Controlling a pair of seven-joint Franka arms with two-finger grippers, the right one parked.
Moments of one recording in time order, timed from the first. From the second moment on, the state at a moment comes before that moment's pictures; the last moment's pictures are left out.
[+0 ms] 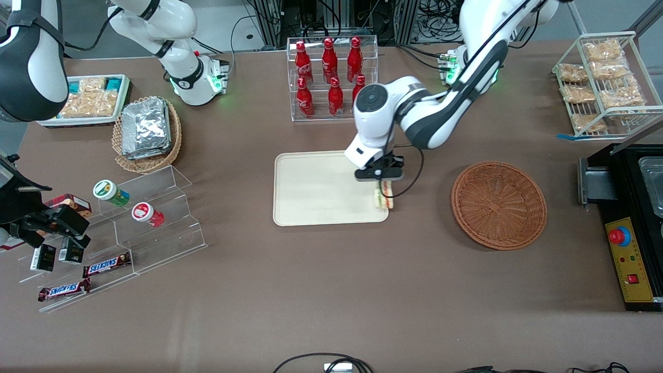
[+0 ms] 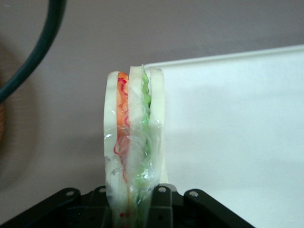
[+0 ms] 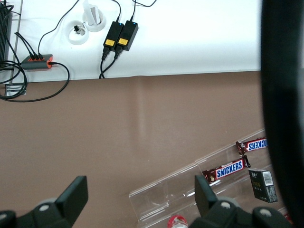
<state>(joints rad) -0.13 0.44 -0.70 -1.99 0.54 2.20 -1.06</state>
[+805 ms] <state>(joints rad) -0.21 0.63 -0.70 -1.93 0.63 2.23 -1.08</state>
